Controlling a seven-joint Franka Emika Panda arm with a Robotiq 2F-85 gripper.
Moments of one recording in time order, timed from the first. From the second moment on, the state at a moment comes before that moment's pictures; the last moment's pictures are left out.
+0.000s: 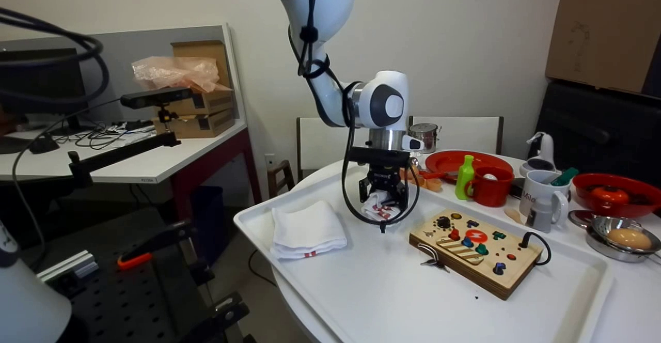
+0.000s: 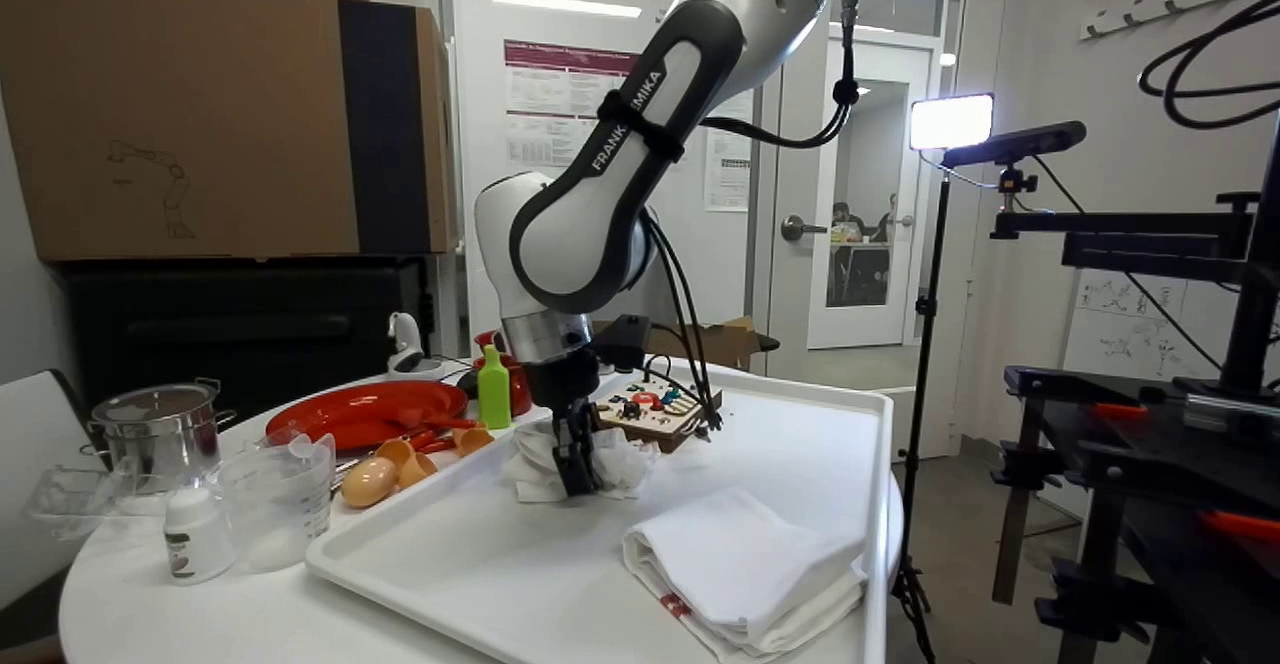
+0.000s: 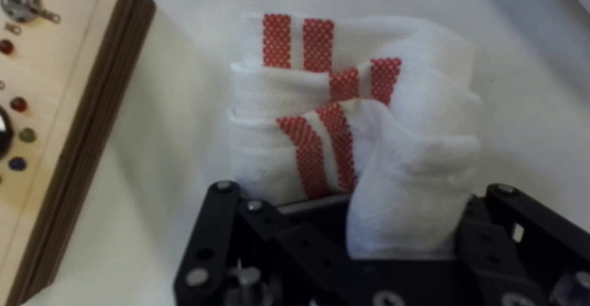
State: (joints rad) arm 0.03 1.08 0.02 -1.47 -0.18 2.33 -0.17
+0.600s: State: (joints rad) arm -0.01 1.02 0.00 -1.60 -0.16 2.33 -0.10
